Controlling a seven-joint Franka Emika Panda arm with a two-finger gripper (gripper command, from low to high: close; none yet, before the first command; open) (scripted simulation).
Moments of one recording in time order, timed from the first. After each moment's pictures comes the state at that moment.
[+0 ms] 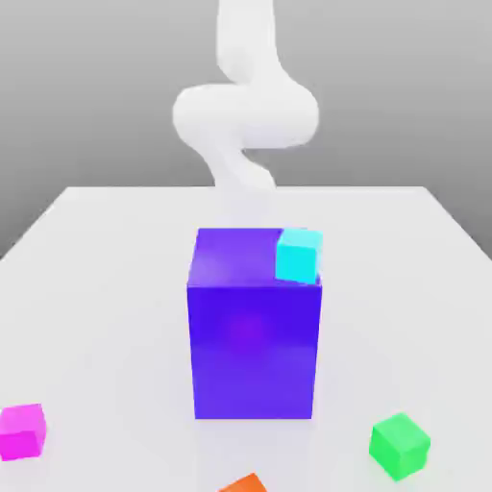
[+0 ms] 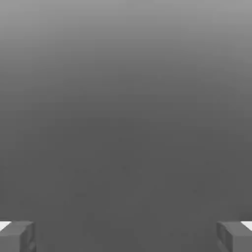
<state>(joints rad) -0.05 -0.71 0.00 -2.30 -0.01 2.33 0.87</state>
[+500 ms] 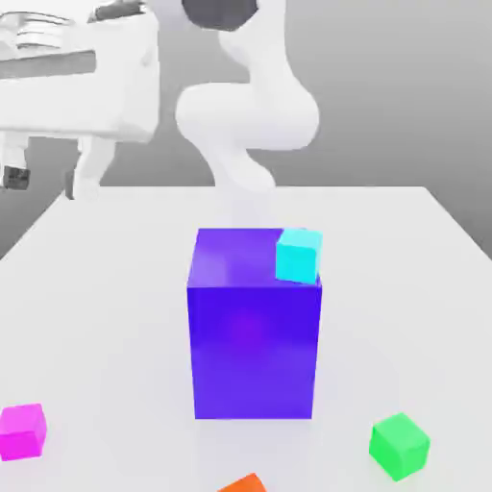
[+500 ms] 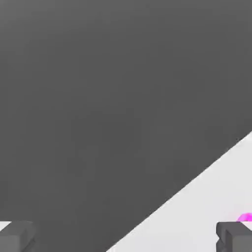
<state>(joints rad) -0.29 -0.16 -0.06 -2.33 -0.07 2.51 1.29</state>
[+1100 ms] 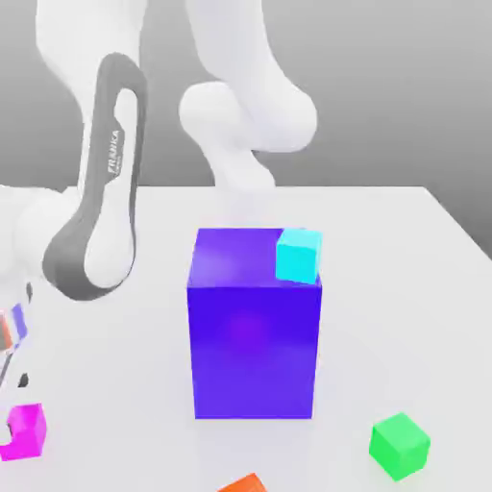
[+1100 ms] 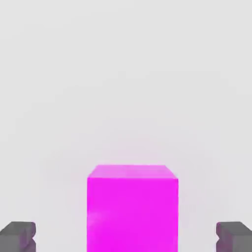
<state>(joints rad) -0.49 0.49 -0.10 -2.31 0.13 2.80 1.48</state>
